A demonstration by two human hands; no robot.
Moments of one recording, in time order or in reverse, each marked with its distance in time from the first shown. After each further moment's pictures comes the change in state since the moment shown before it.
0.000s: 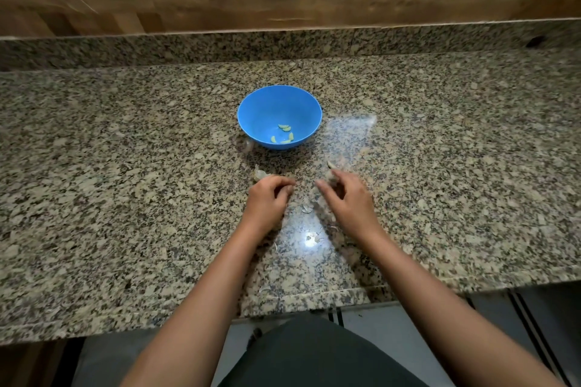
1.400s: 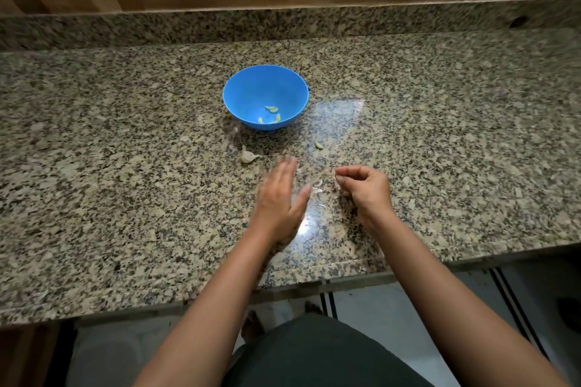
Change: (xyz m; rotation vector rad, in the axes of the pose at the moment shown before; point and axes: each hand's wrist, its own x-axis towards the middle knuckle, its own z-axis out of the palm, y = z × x) left_hand -0.040 0.011 0.035 0.303 -0.120 0.170; right_hand -0.018 0.009 -0.028 0.641 0.182 0.393
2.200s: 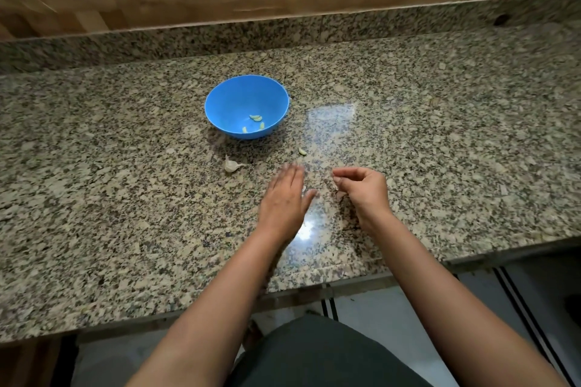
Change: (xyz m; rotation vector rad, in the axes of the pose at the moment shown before) left_hand 0.024 0.021 0.030 0.238 -0.107 0.015; right_hand 0.013 0.000 -0.025 0.001 0.002 -0.027
